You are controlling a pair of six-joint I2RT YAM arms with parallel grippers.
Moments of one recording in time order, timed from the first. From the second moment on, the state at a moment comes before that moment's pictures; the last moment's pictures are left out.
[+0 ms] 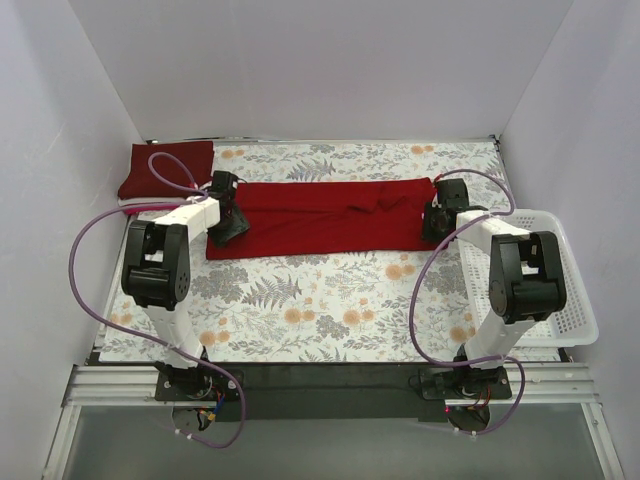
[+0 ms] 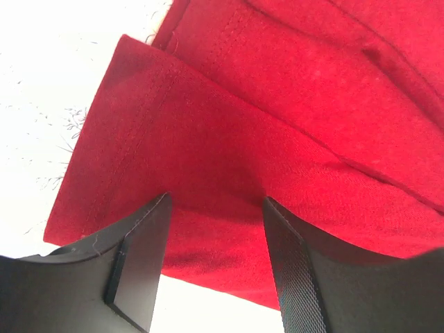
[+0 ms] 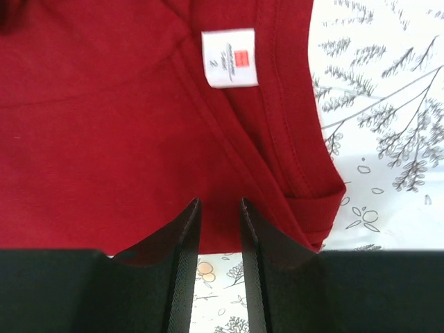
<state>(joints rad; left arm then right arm) -0.15 1.87 1.22 -0.53 -0.24 -0.70 0.12 1.71 1.01 -0.28 0.00 0.21</state>
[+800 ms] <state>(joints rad) -0.08 1.56 0.93 -0.59 -0.25 -0.73 0.12 1.61 0.94 -0.31 -0.05 0.21</state>
